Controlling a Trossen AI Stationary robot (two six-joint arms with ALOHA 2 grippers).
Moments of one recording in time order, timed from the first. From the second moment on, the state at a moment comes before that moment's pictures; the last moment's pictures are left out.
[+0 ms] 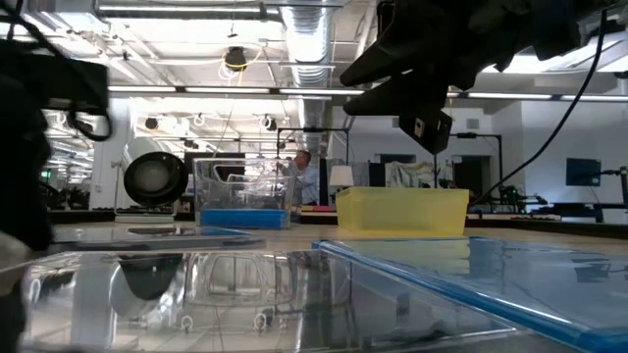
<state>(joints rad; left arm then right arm) -0.70 1.73 0.82 -0.59 -0.47 -1.37 0.35 1.65 0.80 0.37 0.07 0.72</state>
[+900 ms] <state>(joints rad) -0.37 1.73 0.82 -0.43 -0.39 -0.74 0.26 1.65 0.80 0.12 0.18 0.79</state>
